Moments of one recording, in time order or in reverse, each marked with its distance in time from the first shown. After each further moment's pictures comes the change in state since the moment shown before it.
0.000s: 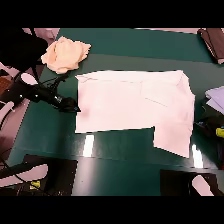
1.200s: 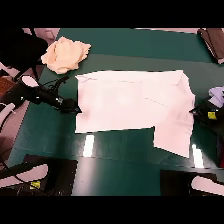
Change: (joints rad) left arm 0.000 0.003 -0.023 -0.009 0.022 0.017; right arm 0.197 -0.472 0.322 -0.170 -0.083 0.025
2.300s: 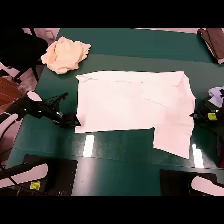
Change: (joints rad) left arm 0.015 0.002 -0.232 0.037 0.059 -0.012; right arm 0.023 0.081 0.000 0.002 0.071 -0.034
